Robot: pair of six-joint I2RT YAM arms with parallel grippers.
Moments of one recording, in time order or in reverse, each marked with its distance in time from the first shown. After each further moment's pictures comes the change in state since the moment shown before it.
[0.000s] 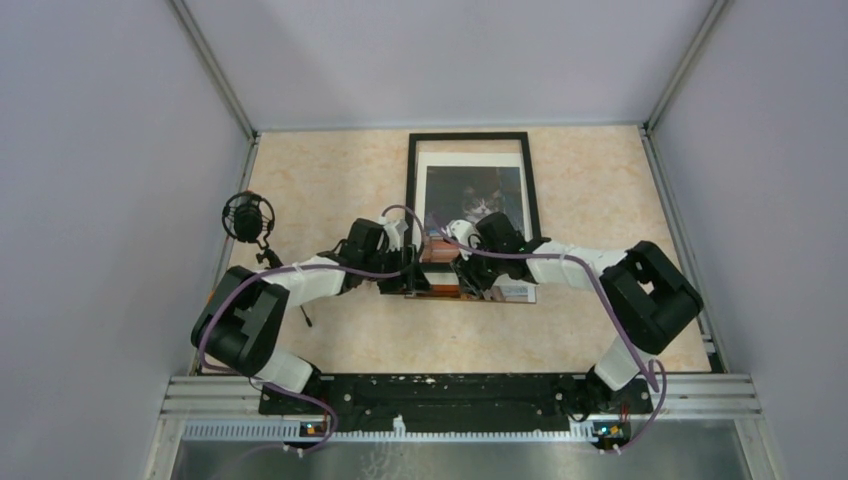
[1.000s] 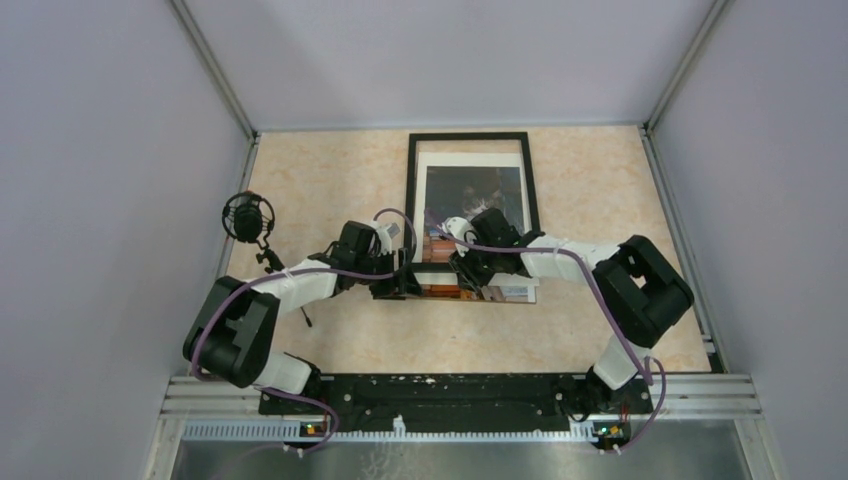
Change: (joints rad) left arm 0.048 -0.085 -0.030 -0.120 0.017 0.013; right arm 0.000 0.059 0.080 -0.048 0.031 -0.011
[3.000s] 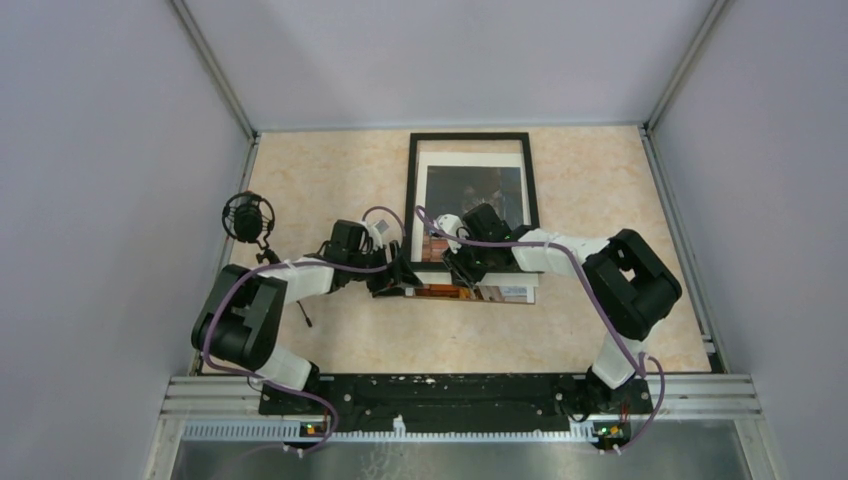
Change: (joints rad) left arm 0.098 0.085 -0.023 0.132 0.098 -0.124; right arm 0.015 0.065 0.084 -0.041 -0.008 -0.018
